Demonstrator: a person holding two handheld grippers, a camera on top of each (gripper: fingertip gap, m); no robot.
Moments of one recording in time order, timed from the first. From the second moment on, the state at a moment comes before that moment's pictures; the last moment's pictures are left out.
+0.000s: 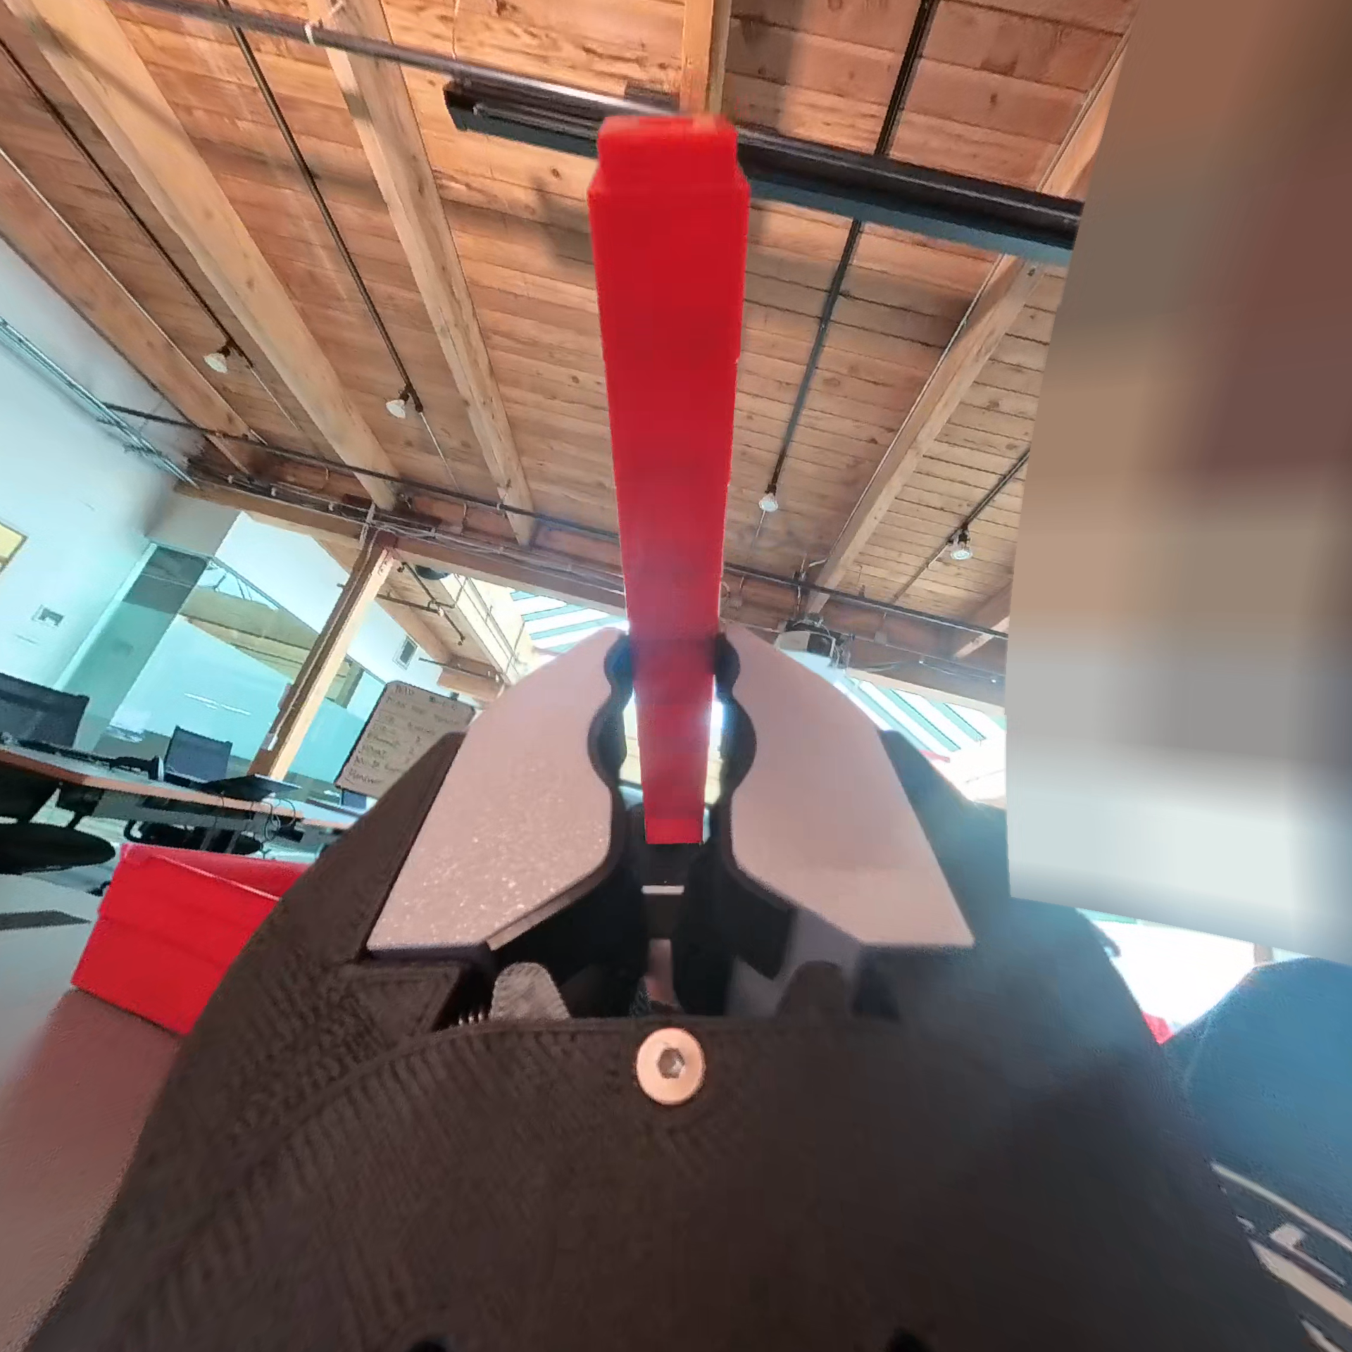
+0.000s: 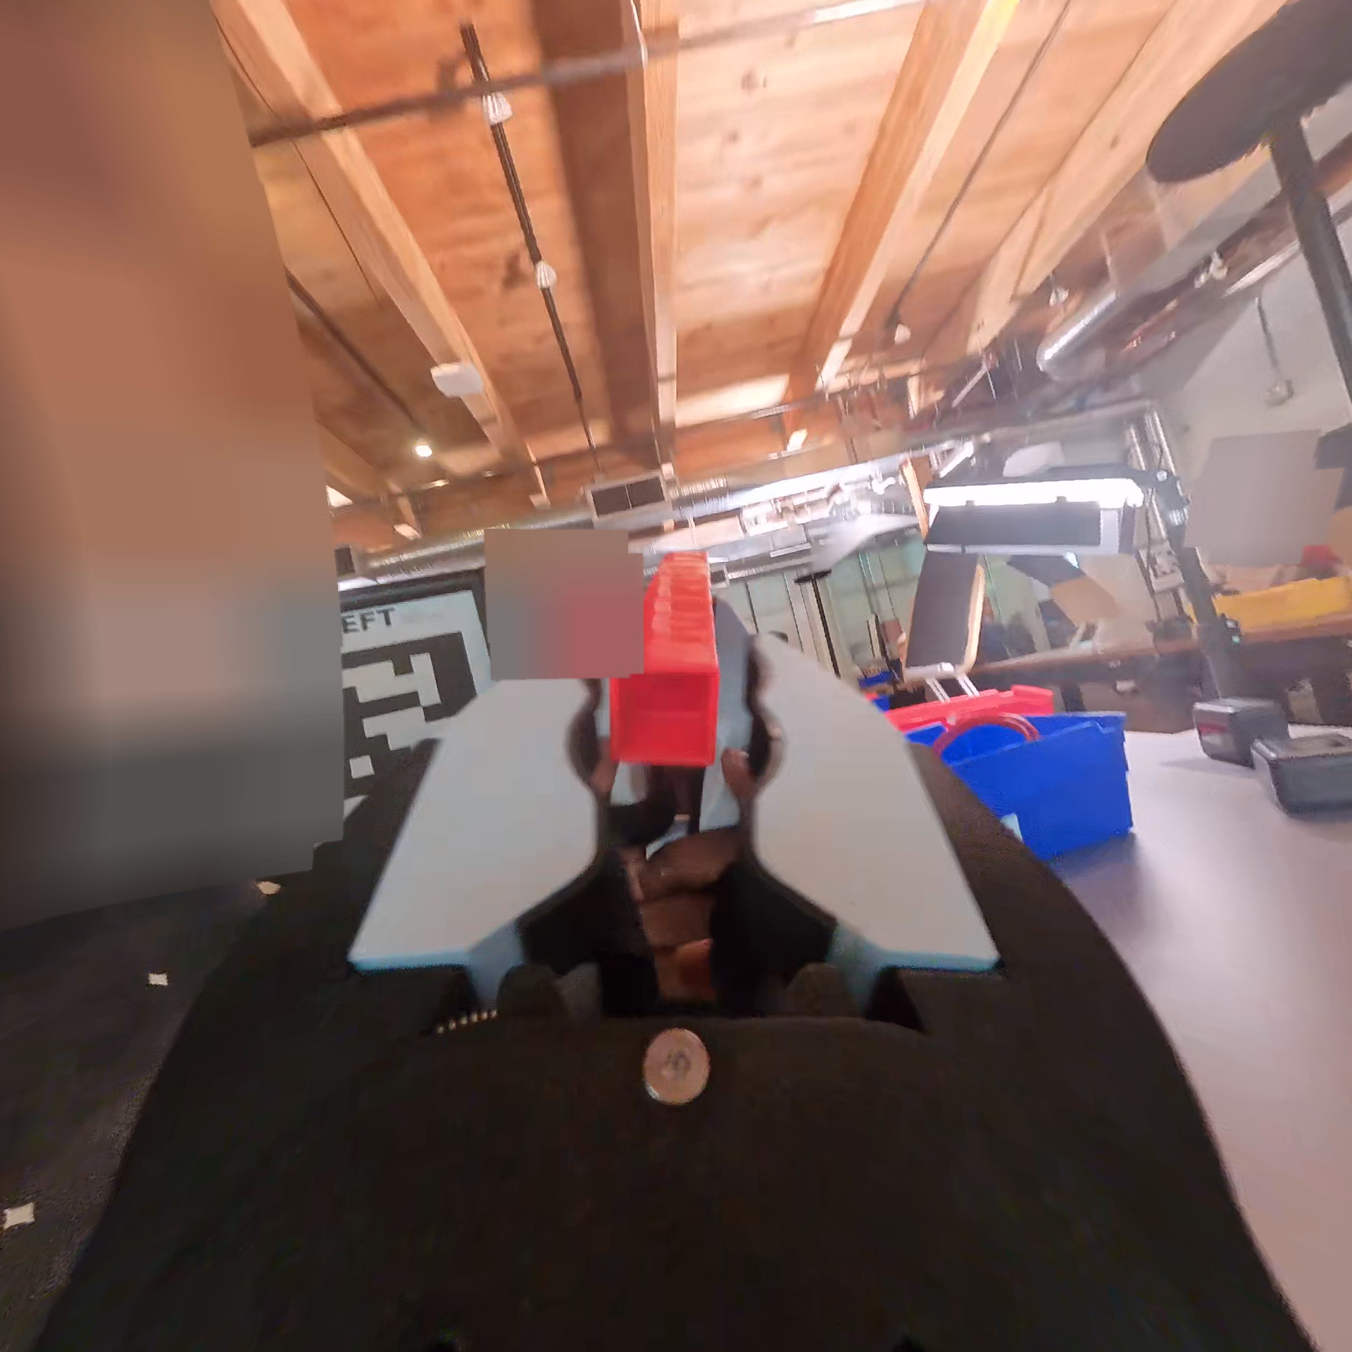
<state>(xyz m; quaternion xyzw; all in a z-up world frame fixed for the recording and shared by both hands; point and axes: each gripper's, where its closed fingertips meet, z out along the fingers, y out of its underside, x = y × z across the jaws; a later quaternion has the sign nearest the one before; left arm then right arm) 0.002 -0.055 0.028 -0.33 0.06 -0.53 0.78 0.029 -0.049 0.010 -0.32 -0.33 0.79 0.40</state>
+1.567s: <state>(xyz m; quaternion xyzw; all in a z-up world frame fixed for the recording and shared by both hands) 0.039 -0.058 0.002 -0.42 0.27 -0.54 0.68 0.069 -0.035 0.038 -0.32 -0.41 0.74 0.43</state>
